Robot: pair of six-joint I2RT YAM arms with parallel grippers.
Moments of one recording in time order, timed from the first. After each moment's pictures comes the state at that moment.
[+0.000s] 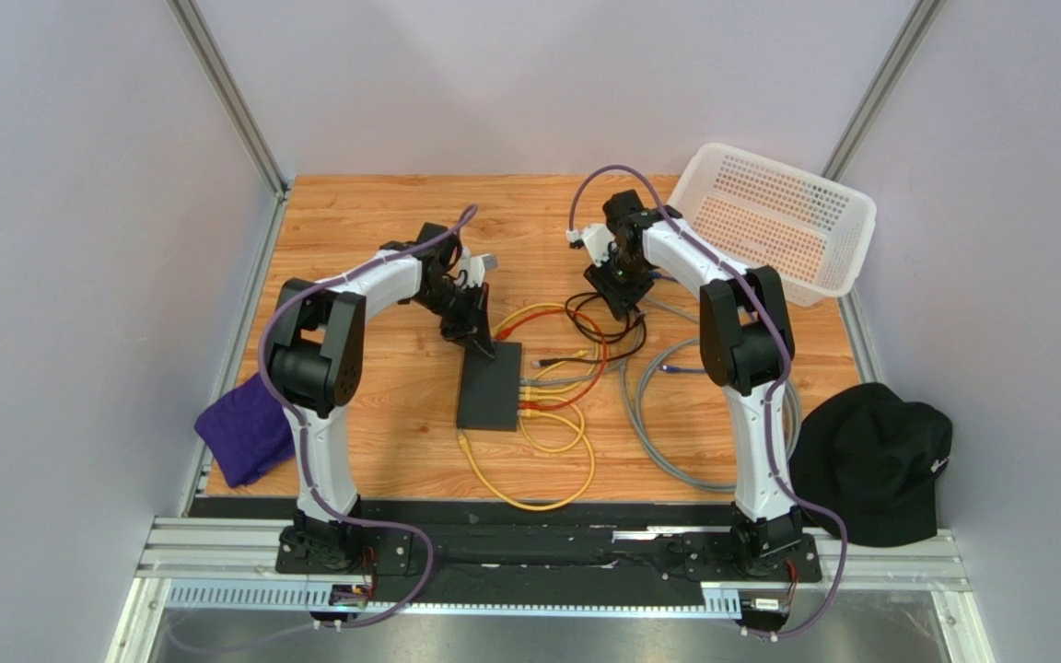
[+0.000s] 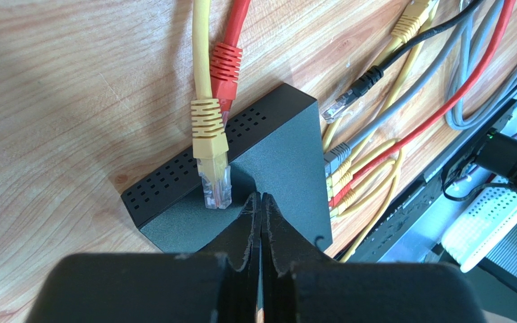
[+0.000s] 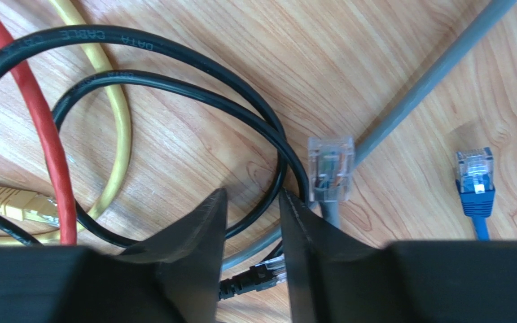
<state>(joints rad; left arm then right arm) -0.31 2.01 1.40 -0.71 0.65 -0.10 0.34 2.27 1.86 -0.90 -0.12 -0.44</state>
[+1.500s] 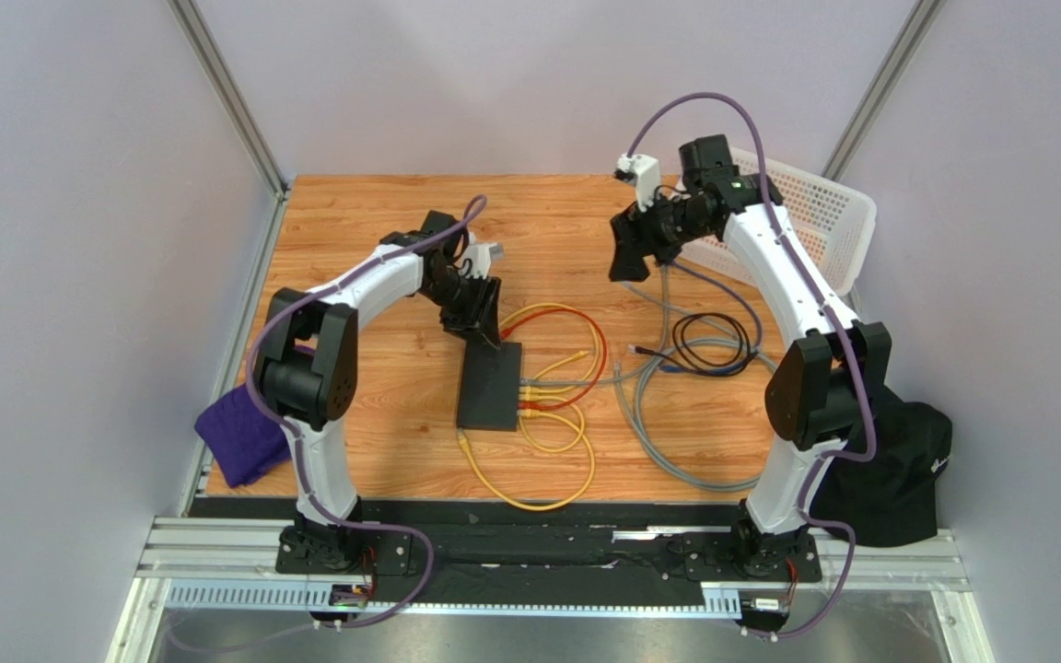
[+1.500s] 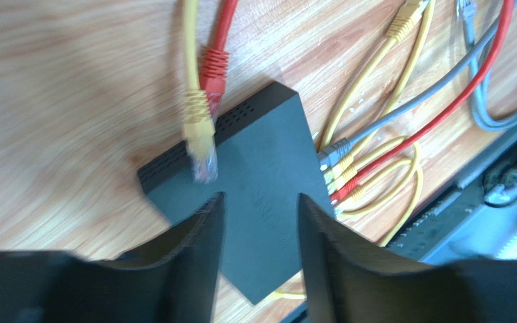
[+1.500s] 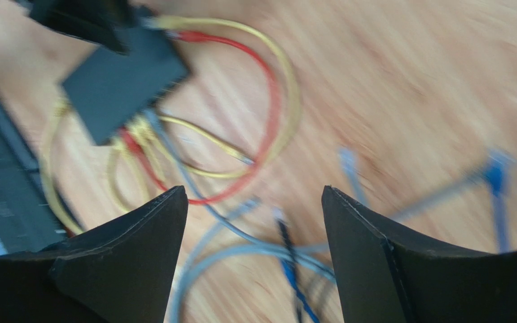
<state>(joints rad) -0.35 1.95 1.43 -0.75 0.54 -0.05 0.23 1.83 1.80 -0.95 -0.57 -0.43</state>
